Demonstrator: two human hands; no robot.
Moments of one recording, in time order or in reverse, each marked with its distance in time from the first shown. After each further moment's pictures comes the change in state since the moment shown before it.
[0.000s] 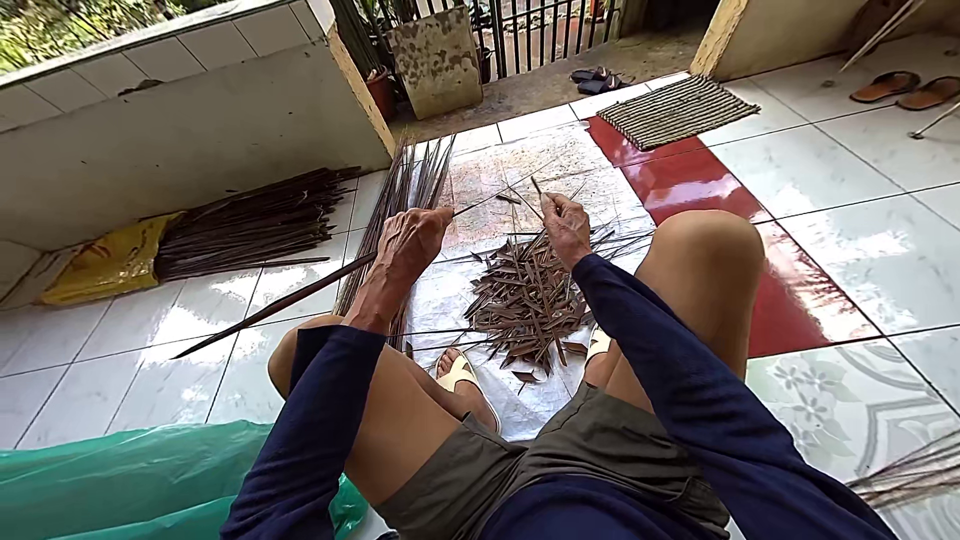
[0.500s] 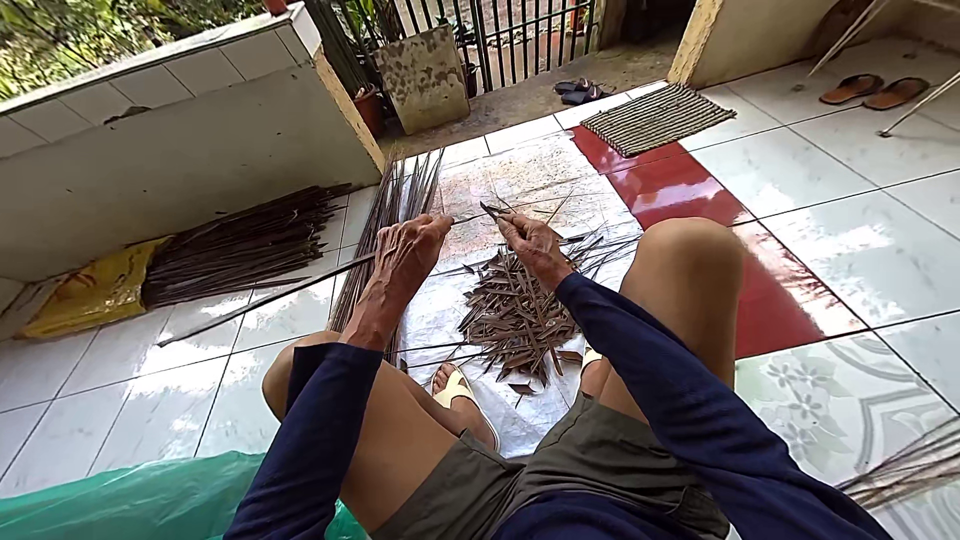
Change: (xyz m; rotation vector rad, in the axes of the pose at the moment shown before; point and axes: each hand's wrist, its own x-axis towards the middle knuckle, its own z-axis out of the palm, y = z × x) left_hand 0.010 0.015 0.001 0.067 0.133 0.117; right_hand -0.016 -0.016 0.008 0.145 -0.204 -0.206
